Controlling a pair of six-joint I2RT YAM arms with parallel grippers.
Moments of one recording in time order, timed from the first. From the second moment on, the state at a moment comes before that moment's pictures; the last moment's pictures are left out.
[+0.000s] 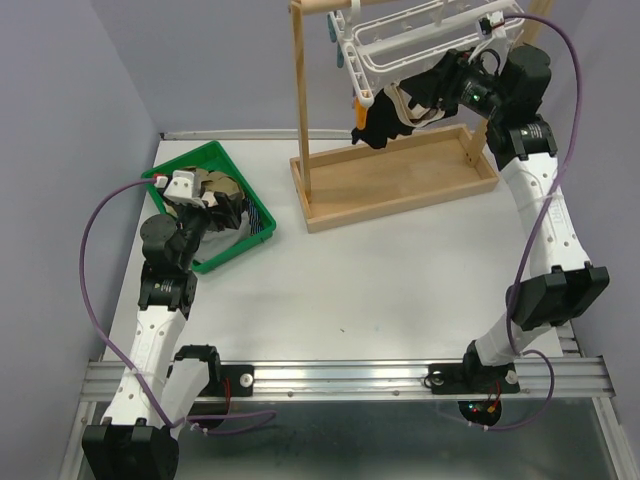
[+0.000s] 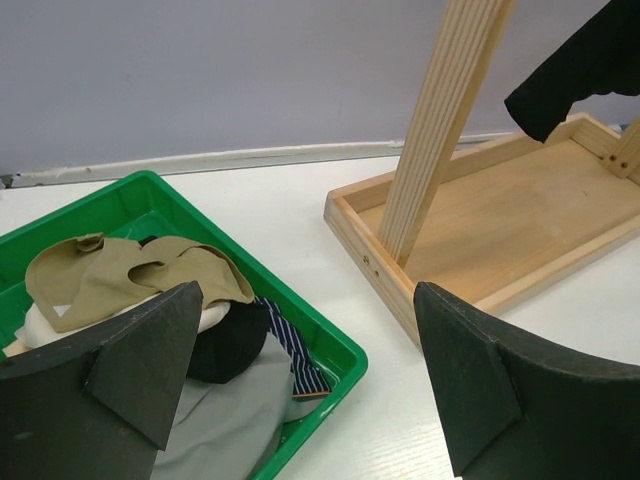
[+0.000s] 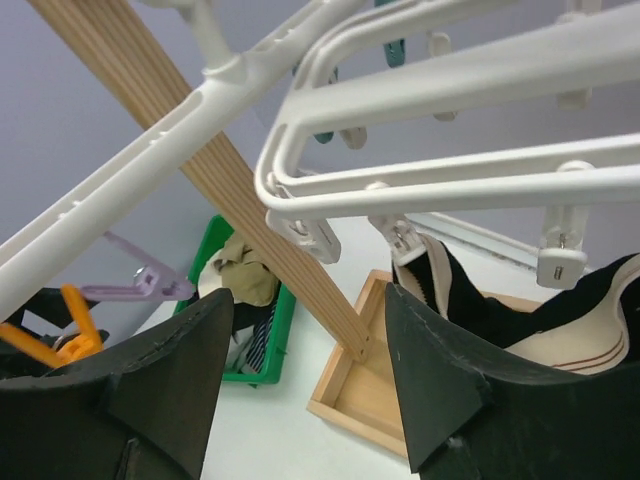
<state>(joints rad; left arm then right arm) -0.04 0.76 0.64 0.16 0.23 -0.11 0.12 1.66 1.93 -0.23 -0.64 0.42</state>
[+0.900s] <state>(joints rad) -0.04 0.76 0.64 0.18 0.33 -0.12 0.06 1.50 1.87 -0.33 -0.29 0.09</state>
